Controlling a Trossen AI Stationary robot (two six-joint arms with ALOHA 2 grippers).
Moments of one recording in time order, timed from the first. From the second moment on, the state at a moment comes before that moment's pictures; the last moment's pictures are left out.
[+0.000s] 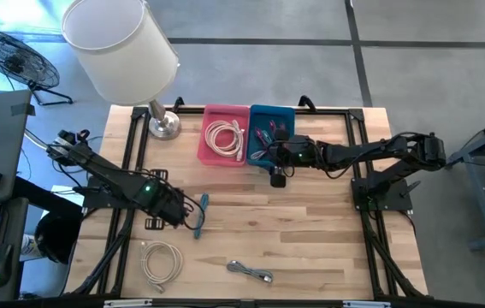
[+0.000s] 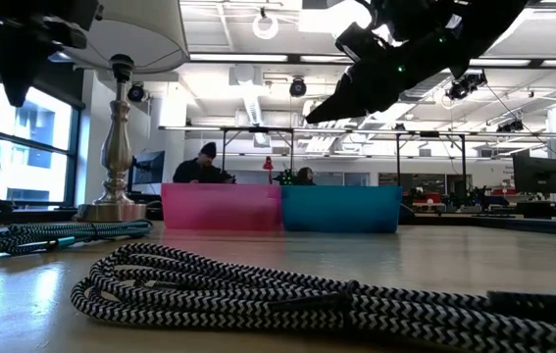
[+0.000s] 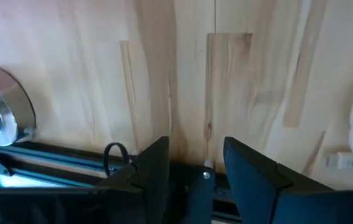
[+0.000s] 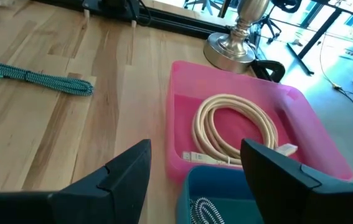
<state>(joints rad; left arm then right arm) -0.48 1.38 1.14 -1.48 -0.20 -0.50 -0.17 1.44 0.74 0.30 0.06 -0.27</state>
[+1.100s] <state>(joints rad) -0.48 1.38 1.14 -1.34 -0.44 -0.45 0.30 1.44 0.99 -0.25 -0.01 0.07</state>
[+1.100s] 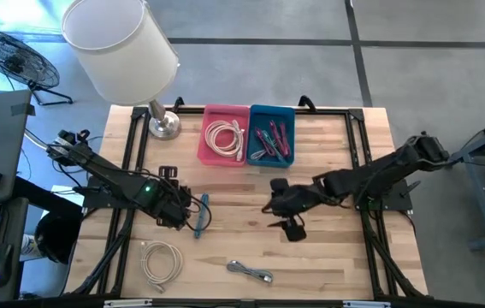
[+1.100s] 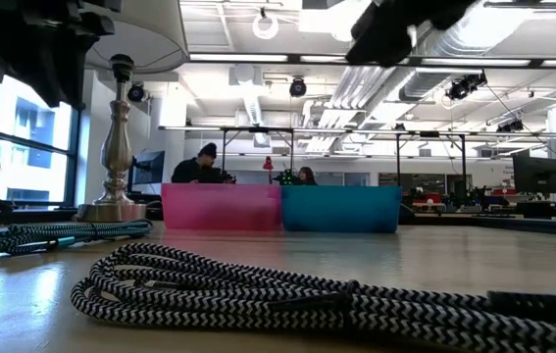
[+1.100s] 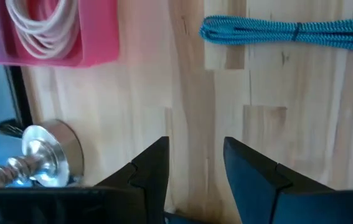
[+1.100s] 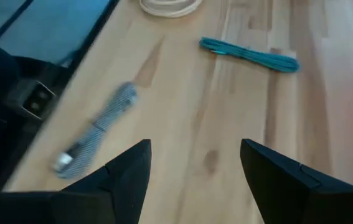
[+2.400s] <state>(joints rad) -0.49 1.38 1.14 -1.17 -0.40 -0.19 0.64 2.16 1.72 -0.76 0.18 0.80</state>
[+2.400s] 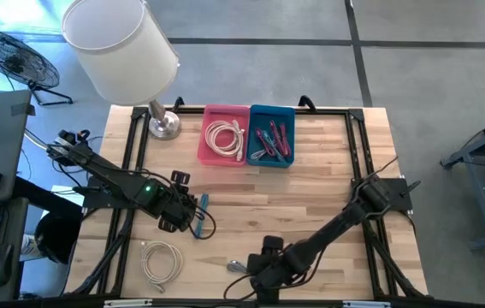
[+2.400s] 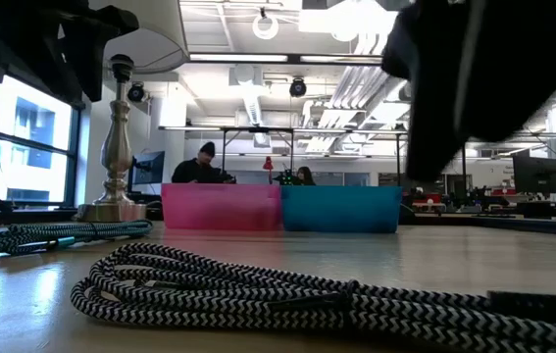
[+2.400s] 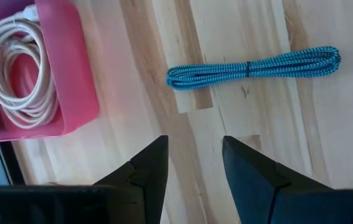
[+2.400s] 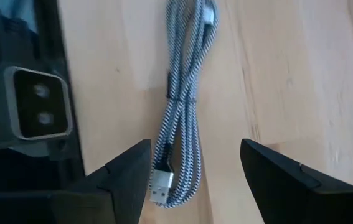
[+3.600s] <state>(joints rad) -0.48 1.38 1.14 -1.16 -0.38 -0.18 0.63 2.26 1.72 -0.70 0.04 0.81</state>
